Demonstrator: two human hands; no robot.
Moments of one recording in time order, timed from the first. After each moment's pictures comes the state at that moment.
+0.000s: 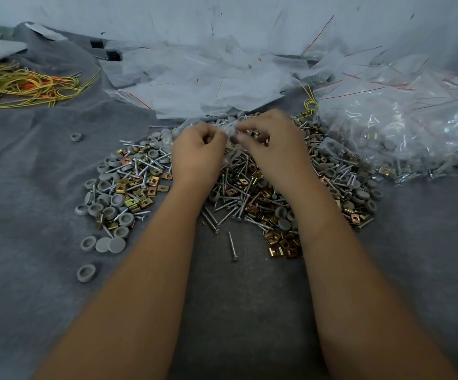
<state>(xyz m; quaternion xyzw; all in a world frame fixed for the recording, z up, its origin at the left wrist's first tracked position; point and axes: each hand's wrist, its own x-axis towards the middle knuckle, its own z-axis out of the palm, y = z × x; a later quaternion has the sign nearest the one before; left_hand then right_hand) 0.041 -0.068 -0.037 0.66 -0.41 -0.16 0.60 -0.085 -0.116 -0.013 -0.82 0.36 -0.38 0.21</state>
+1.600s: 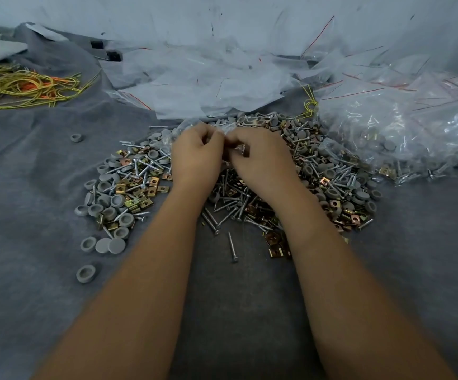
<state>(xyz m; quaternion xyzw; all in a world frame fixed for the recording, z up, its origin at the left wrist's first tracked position) 0.040 -0.067 -0.036 0.67 -0.41 -0.14 0.60 -0.071 -0.107 -0.021 -0.86 0.33 -0.34 0.17</state>
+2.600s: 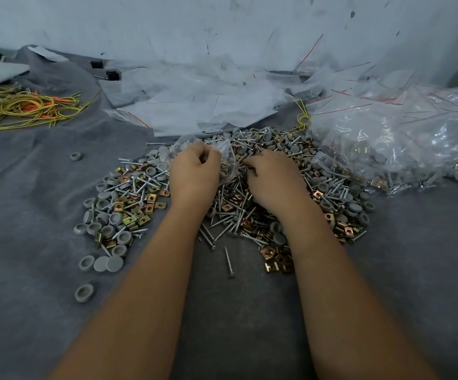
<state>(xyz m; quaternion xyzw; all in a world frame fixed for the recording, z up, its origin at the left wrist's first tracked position) 0.041 -0.073 -0.043 0.70 -0.40 -0.13 0.58 -0.088 -0.126 -0.025 -0.88 0.46 -0.16 0.01</state>
